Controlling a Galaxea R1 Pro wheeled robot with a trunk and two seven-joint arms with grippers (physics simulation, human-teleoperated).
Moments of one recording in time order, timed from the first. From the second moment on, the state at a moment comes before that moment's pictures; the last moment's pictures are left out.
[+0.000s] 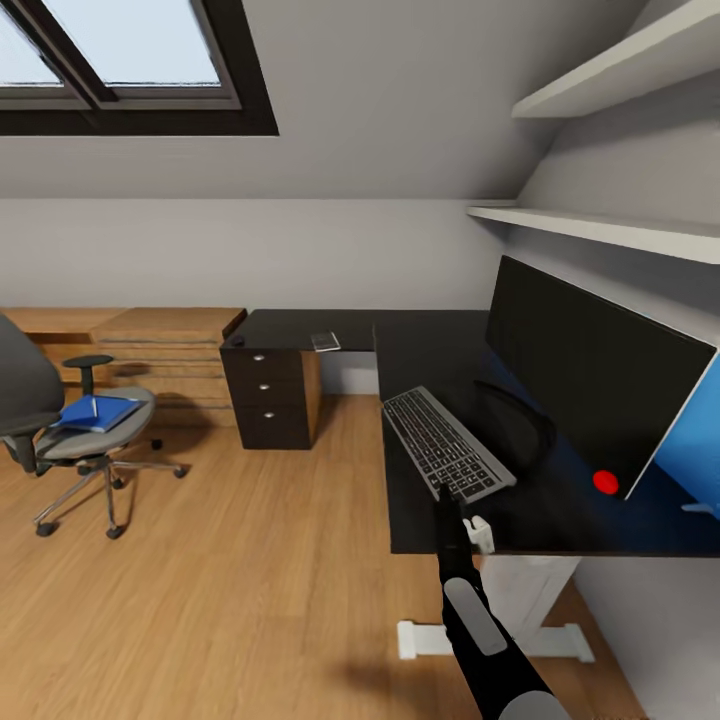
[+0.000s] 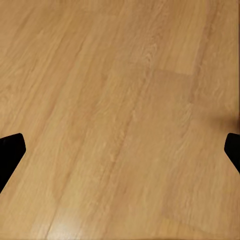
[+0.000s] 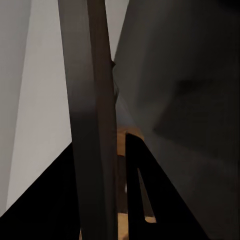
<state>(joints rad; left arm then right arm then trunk) 0.03 -0.05 0.07 -0.70 0.07 -0.26 0.23 -0.47 0.17 0.05 -0.77 -1.27 -0.38 0.31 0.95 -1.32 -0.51</state>
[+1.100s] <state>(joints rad) 0.03 -0.04 0.08 -0.70 0.07 -0.26 0.23 -0.47 0.17 0.06 -0.77 -1.50 -0.38 0.31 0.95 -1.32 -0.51</state>
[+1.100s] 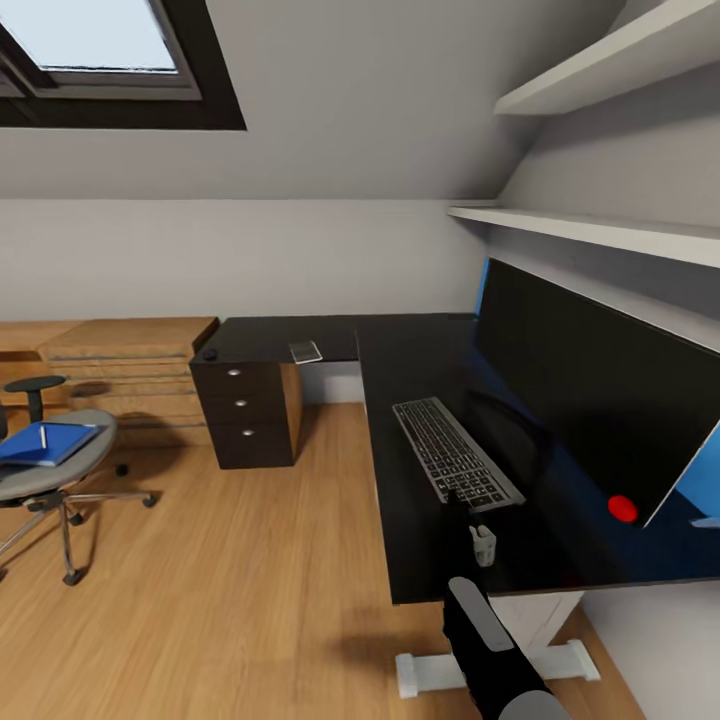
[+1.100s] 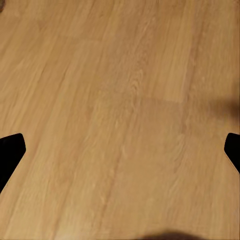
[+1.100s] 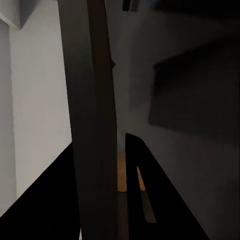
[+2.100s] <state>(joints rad) 0.03 -0.04 0.08 -0.70 0.07 -0.26 0.23 -0.47 0.17 0.06 -0.77 -1.56 -0.38 0.31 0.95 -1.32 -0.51</state>
